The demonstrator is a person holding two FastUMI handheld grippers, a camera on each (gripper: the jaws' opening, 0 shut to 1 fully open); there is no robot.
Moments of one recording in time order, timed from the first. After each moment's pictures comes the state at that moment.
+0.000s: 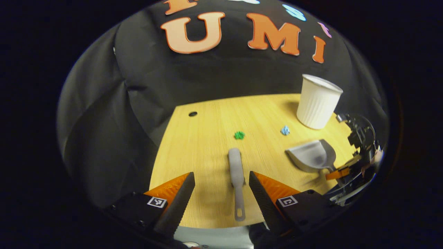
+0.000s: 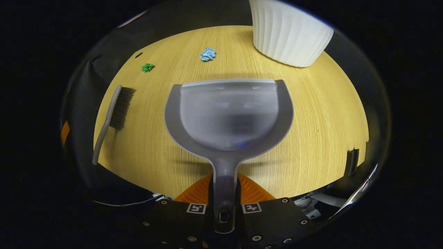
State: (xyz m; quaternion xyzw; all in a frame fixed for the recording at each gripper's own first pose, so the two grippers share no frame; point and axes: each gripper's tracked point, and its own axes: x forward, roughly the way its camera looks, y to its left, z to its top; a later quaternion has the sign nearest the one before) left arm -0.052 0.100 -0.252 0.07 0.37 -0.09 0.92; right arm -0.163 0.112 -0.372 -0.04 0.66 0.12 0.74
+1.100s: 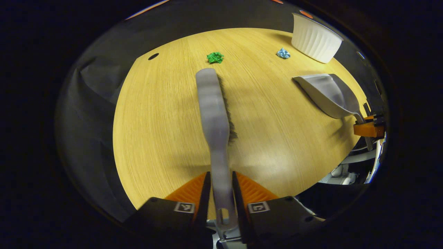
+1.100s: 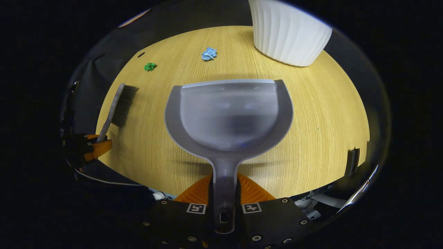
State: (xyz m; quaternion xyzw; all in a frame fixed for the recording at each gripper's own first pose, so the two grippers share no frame) left arm -0.057 0.088 -0.414 0.14 0.58 -0.13 0.80; right arm -0.167 0.109 -0.372 -0.03 0.66 0.13 0.74
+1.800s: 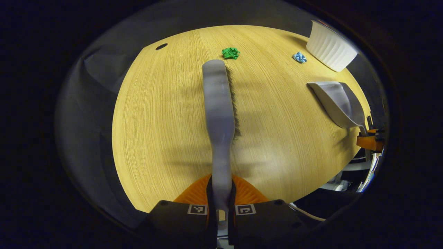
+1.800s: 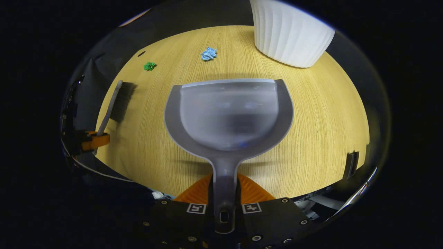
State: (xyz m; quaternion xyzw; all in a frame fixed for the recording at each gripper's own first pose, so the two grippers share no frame) left arm -0.018 0.093 -0.413 0.11 0.60 -0.12 0.79; right arm -0.162 0.105 -0.373 -0.04 0.66 0.13 0.74
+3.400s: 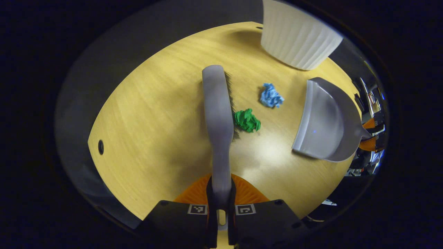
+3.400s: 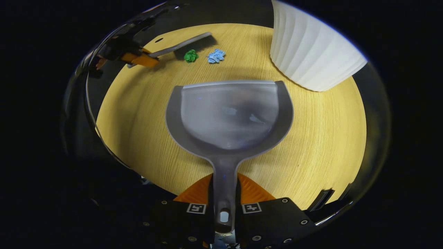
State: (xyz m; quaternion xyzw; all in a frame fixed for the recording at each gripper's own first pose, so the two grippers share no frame) left arm 0.351 -0.169 -0.410 0.28 0.54 -0.35 0.71; right arm -0.109 0.067 -0.366 -0.12 0.67 0.23 0.70
